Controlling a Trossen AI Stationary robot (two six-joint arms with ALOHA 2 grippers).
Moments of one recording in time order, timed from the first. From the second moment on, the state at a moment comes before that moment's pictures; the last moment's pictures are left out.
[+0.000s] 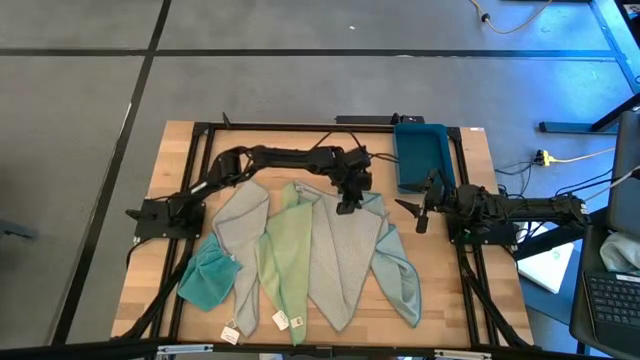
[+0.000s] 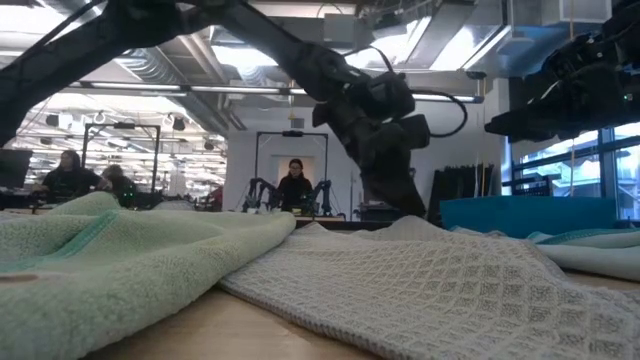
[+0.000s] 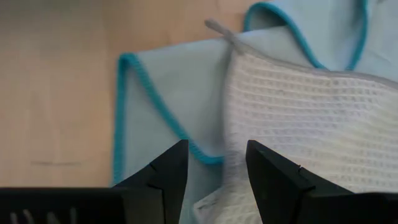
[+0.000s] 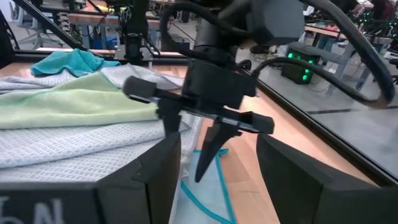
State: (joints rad) left arm 0.26 2.37 1.91 -0.55 0.43 0.27; right arm -0.02 0.18 0.01 0.06 0.26 -0.07
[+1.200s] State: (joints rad) left arm 0.19 2.35 1.90 -0.68 0.33 0.27; right arm -0.02 0.18 0.01 0.06 0.27 -0.11
